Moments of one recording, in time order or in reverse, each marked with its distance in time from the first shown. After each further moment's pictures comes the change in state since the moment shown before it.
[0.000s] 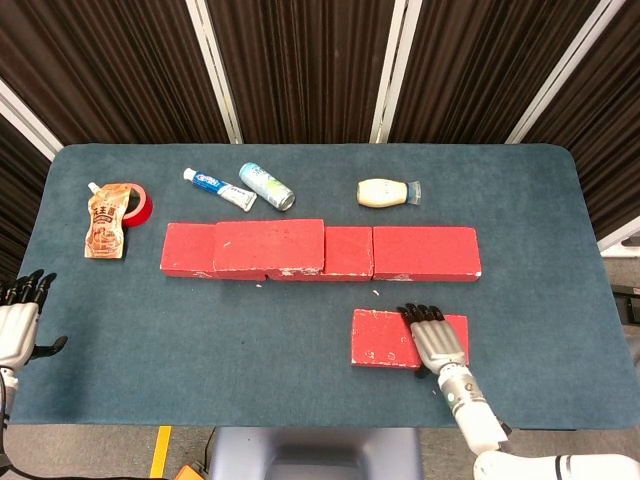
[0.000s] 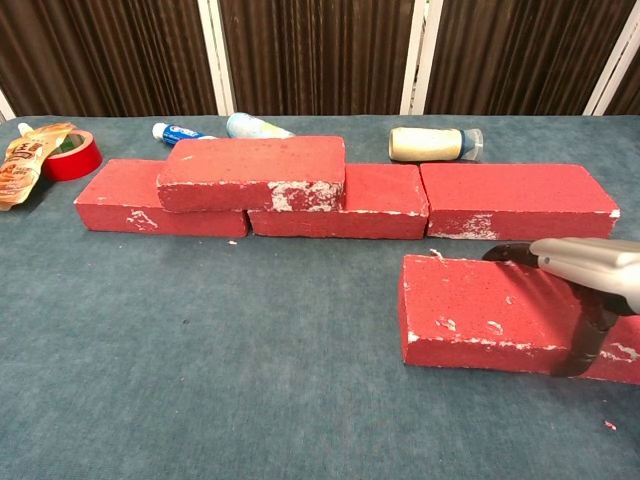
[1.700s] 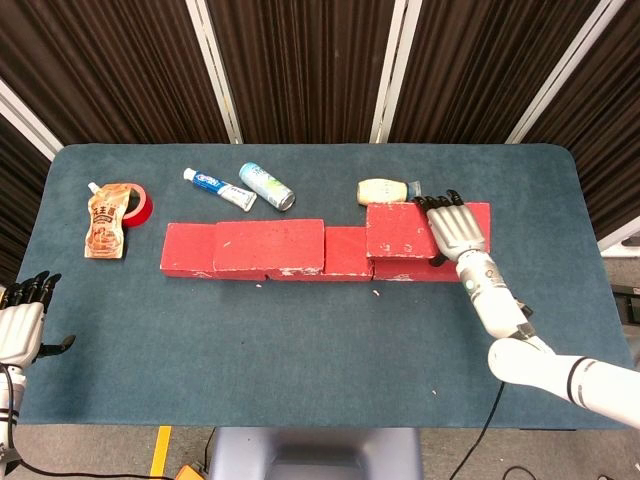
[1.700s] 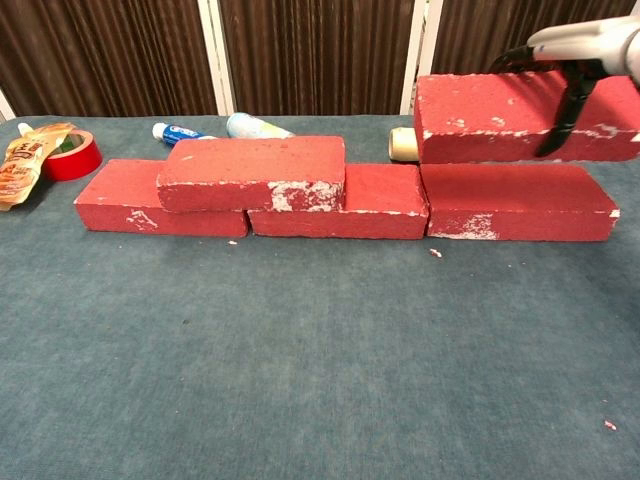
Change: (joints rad) left arm 0.003 -0.051 -0.029 0.021 -0.032 -0.019 -0.020; right arm 0.289 0.210 0.194 0.390 0.017 -0.355 0.232
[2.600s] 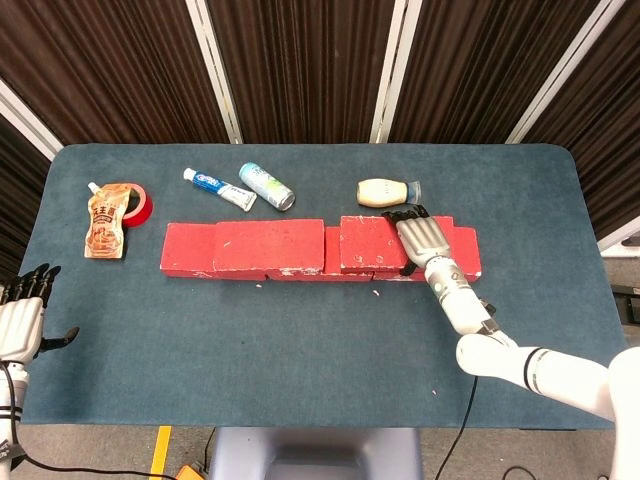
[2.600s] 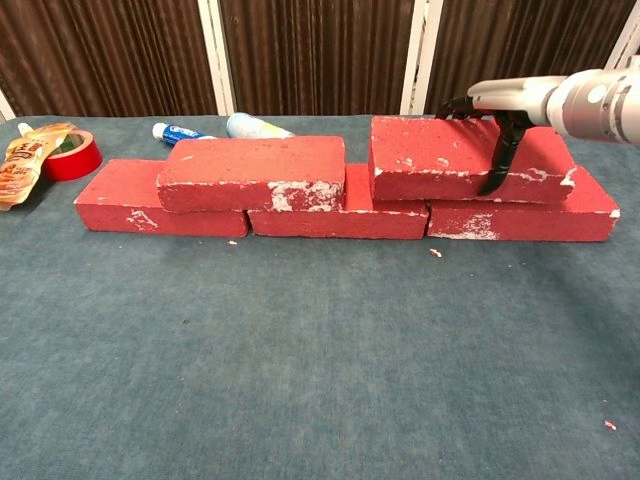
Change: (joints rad) left arm 0.013 -0.057 -0.022 0.062 0.061 0.045 -0.100; right arm 0.092 -0.168 -0.055 0.155 0.030 -0.048 0.077
